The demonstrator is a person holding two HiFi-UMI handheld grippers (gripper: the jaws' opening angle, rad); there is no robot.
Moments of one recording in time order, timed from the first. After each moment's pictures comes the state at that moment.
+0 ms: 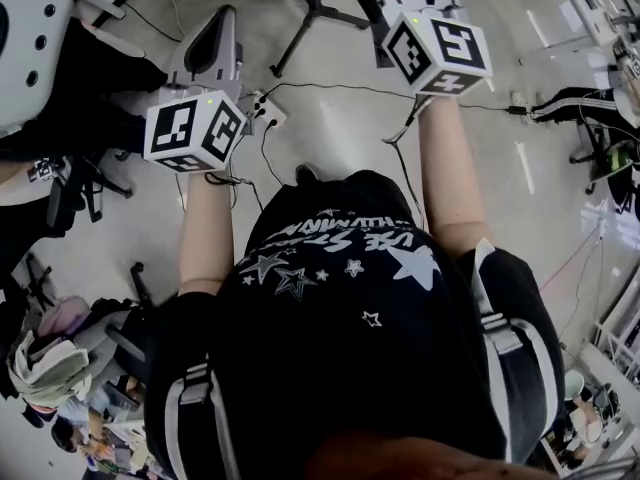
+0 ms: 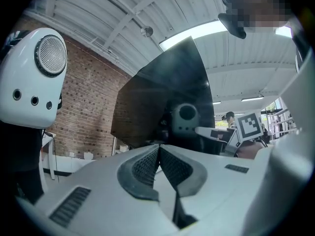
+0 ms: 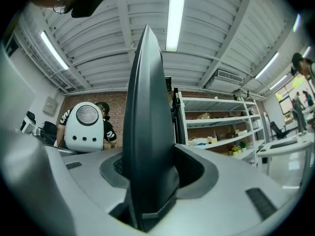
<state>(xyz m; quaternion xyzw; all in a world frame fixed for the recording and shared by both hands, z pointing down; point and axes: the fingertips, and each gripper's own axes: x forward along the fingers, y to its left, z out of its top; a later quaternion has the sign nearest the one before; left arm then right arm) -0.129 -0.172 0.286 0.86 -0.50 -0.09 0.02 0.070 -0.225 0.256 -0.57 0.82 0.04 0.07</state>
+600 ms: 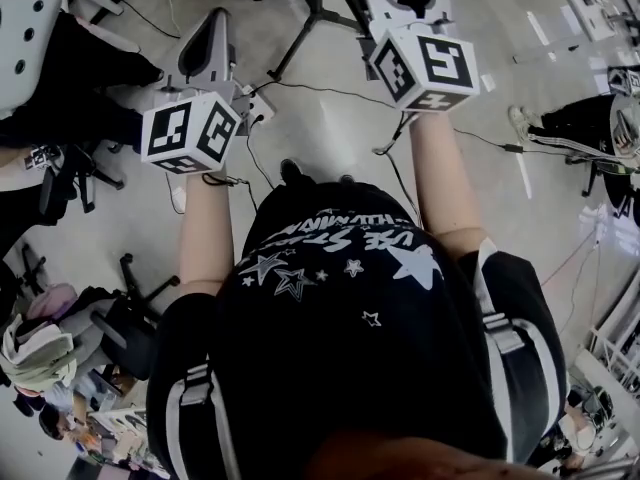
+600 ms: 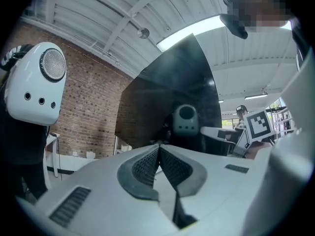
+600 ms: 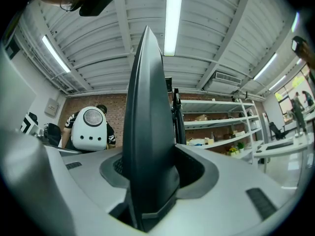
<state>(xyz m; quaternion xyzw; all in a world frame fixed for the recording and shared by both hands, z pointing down) -0.071 -0.127 0.282 0.84 -0.53 -0.09 0.02 0.124 -0.165 0.255 -0.57 0.82 0.04 0.07</state>
